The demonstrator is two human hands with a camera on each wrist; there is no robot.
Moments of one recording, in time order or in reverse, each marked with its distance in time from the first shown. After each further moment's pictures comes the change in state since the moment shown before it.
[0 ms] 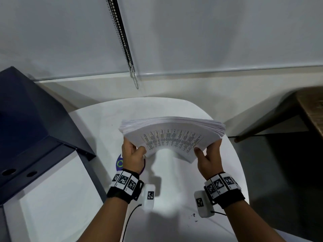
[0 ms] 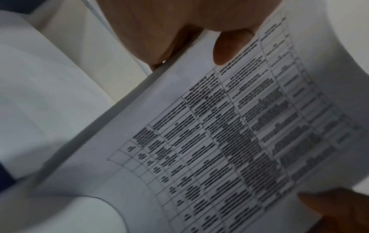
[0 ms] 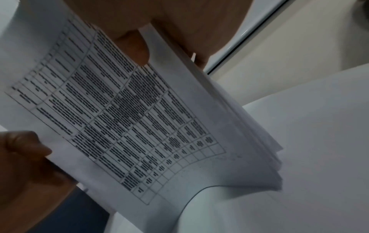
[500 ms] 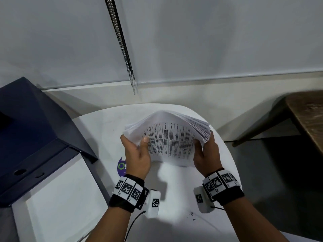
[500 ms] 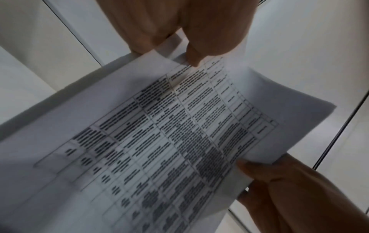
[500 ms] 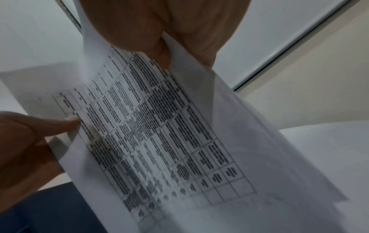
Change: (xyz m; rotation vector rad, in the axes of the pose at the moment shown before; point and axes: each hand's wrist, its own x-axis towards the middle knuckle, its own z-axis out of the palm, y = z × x) left_hand -0.025 0.044 0.013 0.109 0.097 0.164; right_hand 0.005 -0.051 -0.011 -0.285 0.092 -0.129
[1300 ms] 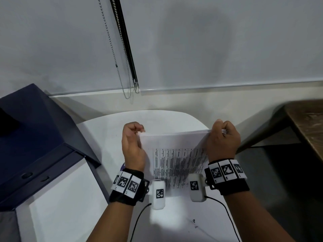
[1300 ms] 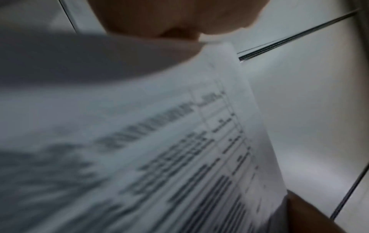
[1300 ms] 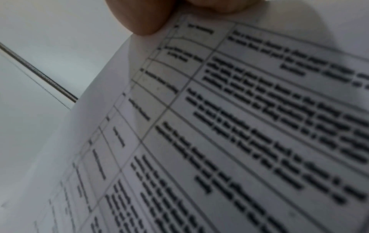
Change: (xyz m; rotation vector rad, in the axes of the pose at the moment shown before) left_hand 0.034 0.033 -0.003 -0.351 0.047 0.020; right_hand 0.050 -0.043 -0.012 0.239 0.539 0.273
